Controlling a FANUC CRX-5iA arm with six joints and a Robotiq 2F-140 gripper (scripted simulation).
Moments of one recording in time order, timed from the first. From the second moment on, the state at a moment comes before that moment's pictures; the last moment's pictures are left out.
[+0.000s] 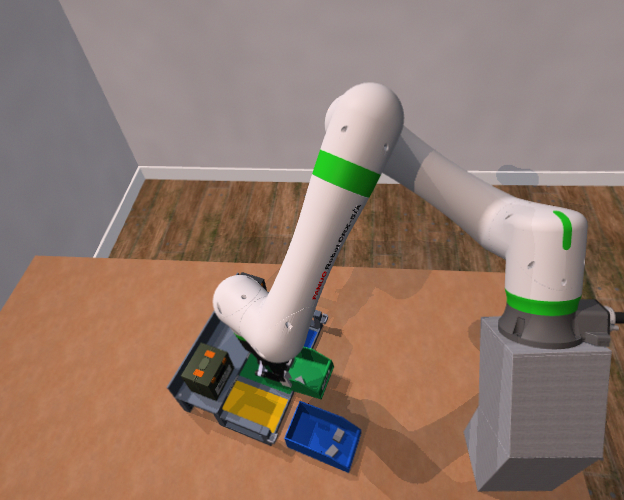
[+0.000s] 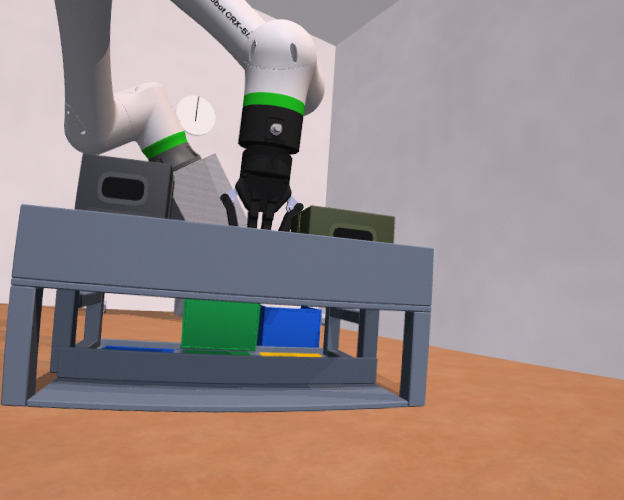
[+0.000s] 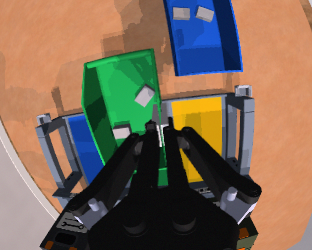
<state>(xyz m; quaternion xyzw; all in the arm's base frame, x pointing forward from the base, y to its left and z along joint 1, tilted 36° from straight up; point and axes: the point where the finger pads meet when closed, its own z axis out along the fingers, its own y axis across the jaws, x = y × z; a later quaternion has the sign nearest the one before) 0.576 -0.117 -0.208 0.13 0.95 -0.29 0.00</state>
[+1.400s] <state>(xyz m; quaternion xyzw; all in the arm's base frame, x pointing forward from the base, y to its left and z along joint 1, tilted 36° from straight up) 0.577 -0.121 -0.213 0.13 0.95 -0.29 0.00</state>
